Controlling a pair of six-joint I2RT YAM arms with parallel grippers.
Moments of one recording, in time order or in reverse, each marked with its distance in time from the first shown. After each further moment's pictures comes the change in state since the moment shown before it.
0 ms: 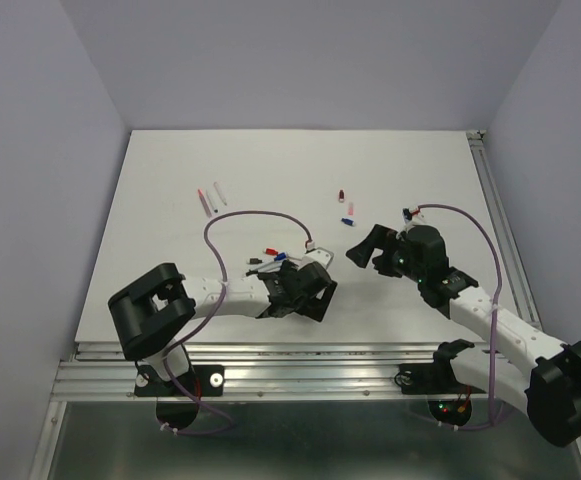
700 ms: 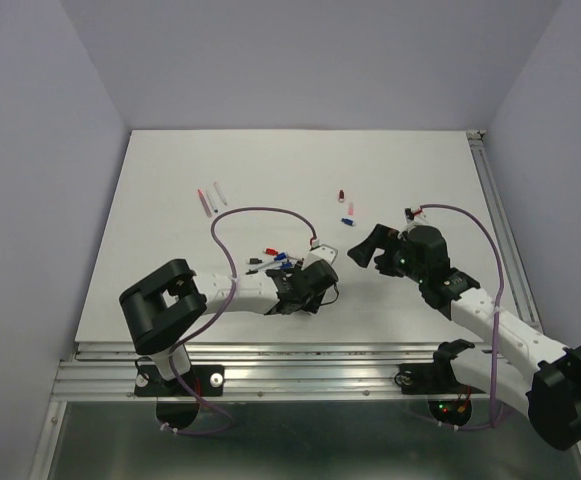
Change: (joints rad) left arm -0.004 0.074 0.073 -0.027 -0.049 -0.013; right arm 0.000 -0.020 0.000 -0.010 0.020 -0.004
